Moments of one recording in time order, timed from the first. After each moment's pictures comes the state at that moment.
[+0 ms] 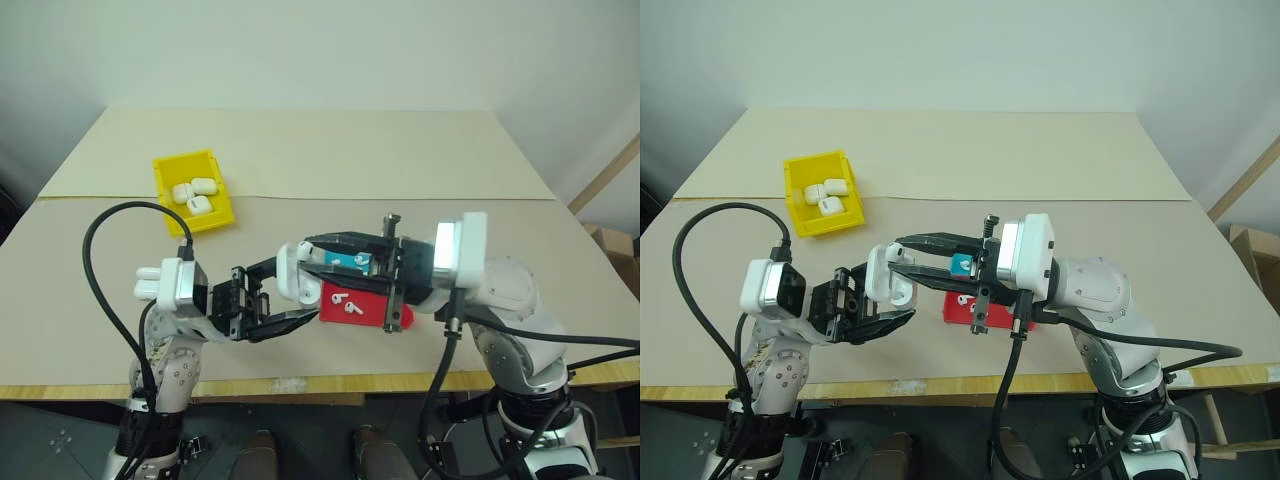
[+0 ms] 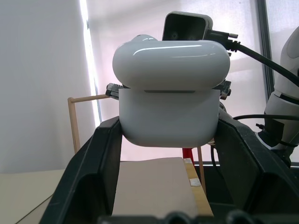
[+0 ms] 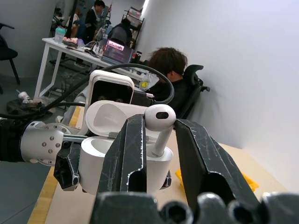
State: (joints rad) left arm -0.25 0.34 0.05 -0.25 -0.78 0.04 -1.28; right arm -0.49 -0.41 0.11 -0.56 0.52 0.24 0.91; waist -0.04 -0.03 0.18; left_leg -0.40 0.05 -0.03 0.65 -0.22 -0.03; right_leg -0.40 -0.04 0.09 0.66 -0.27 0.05
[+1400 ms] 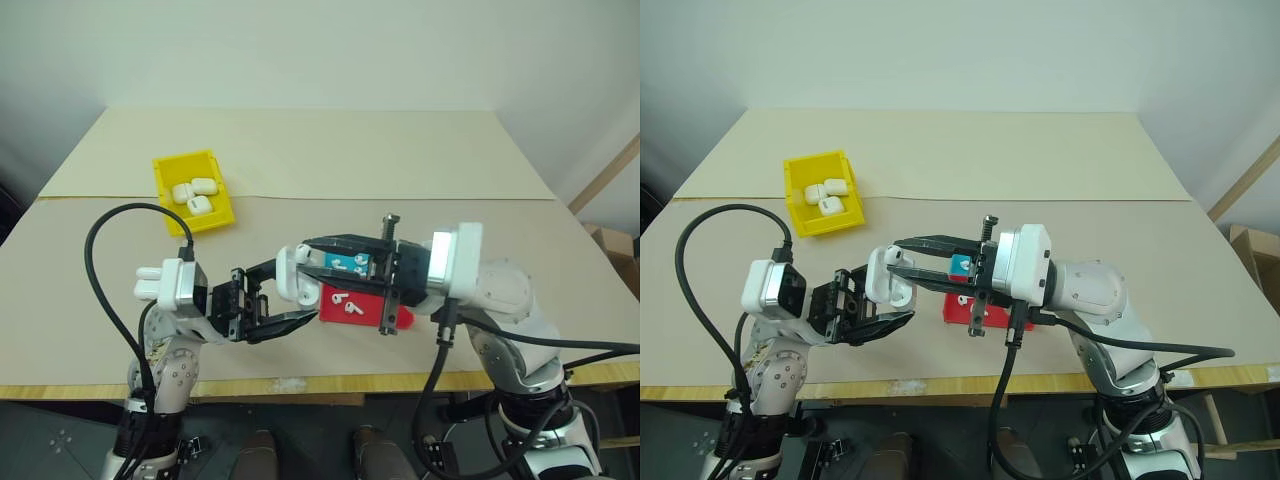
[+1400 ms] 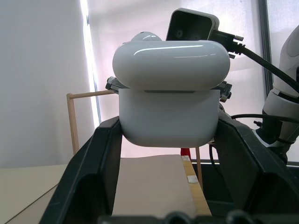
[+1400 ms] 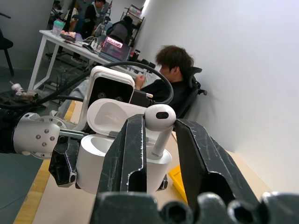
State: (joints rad) left arm -0.23 0.34 0.05 -0.25 -0.78 0.04 -1.30; right arm -0.49 -0.42 0.14 -0.53 0.47 0.16 0.91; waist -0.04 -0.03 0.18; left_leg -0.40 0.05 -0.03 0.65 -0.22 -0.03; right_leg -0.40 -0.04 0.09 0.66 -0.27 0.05
